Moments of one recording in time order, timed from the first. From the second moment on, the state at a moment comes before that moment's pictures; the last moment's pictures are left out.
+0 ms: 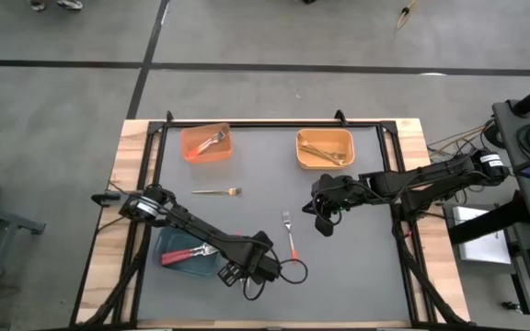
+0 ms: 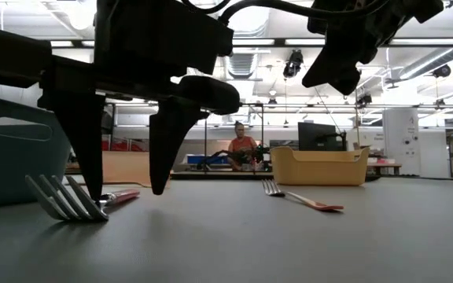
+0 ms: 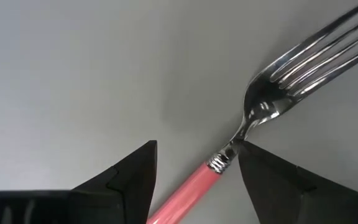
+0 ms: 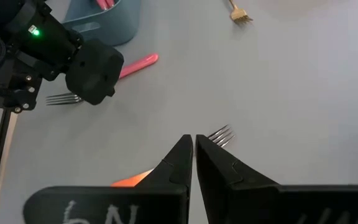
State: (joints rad) left arm -0.43 2.18 1.66 -1.04 -0.05 0.38; right arm 0.11 1.23 0.79 -0.23 0.03 0.40
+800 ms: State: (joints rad) left arm -0.40 2.16 1.65 -1.00 -0.18 0.50; right arm 0.11 1.23 0.79 -0.23 0.03 0.40
